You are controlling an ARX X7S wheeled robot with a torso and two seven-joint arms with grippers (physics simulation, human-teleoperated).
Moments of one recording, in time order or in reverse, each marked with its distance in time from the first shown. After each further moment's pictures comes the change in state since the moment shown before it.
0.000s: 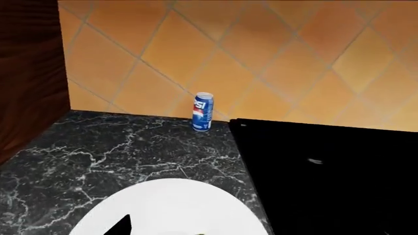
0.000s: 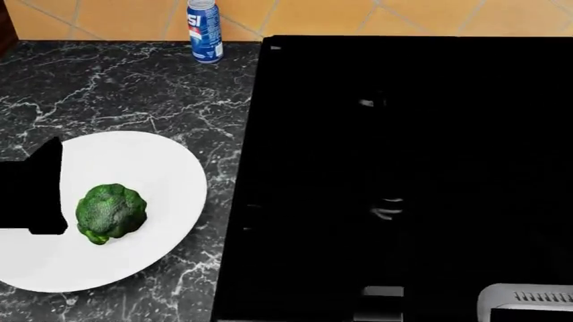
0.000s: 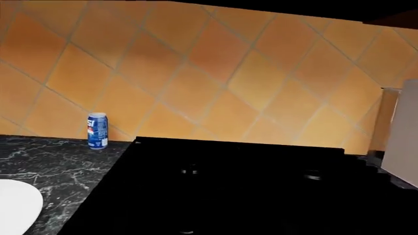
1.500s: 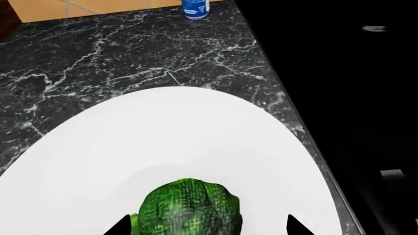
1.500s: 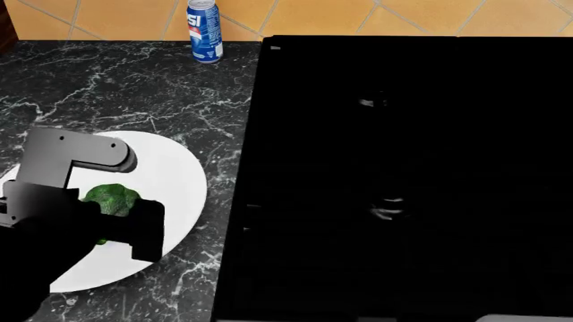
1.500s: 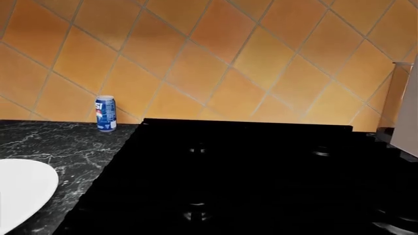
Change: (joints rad) left arm -0.258 0.239 0.461 -0.581 0.258 -0.128 0.160; right arm -0.091 0.020 -0.029 -0.025 0.001 -0.065 0.024
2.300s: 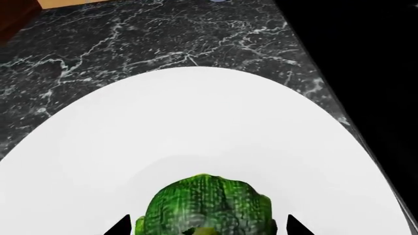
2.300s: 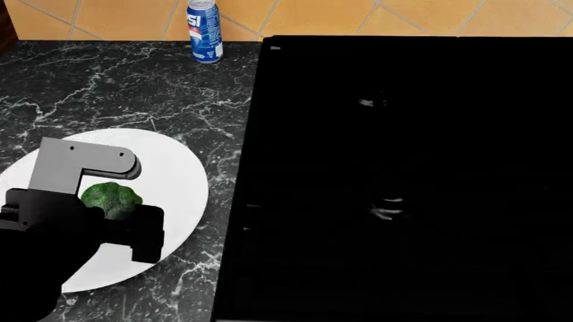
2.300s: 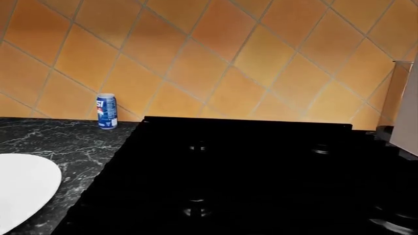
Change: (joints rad) left arm 0.008 0.043 0.047 -0.131 0.117 0.061 0.038; right arm -0.016 0.050 -0.014 -0.017 0.018 -0.044 0.019
